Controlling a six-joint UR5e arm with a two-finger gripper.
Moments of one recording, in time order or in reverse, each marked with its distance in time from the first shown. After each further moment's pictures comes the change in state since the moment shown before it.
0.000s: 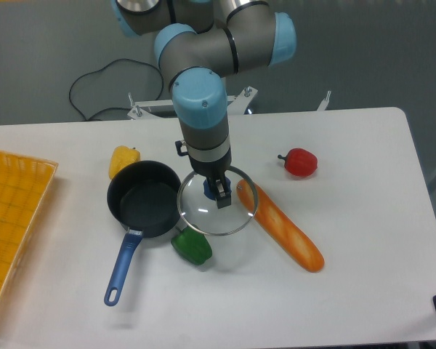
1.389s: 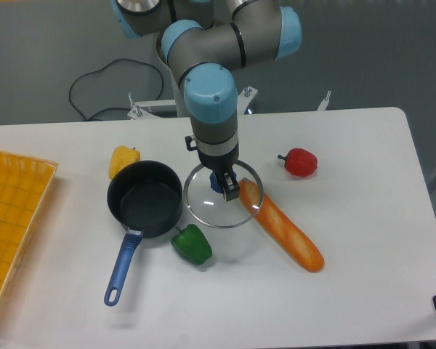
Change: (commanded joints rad) arm 0.011 0.012 -0.029 0.008 0.000 -0.037
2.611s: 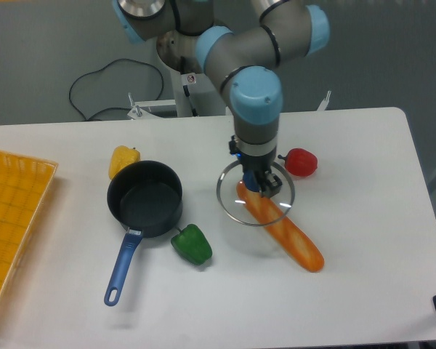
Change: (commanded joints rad) arm 0.189 -0.060 0.038 0.037 0.002 -0.038
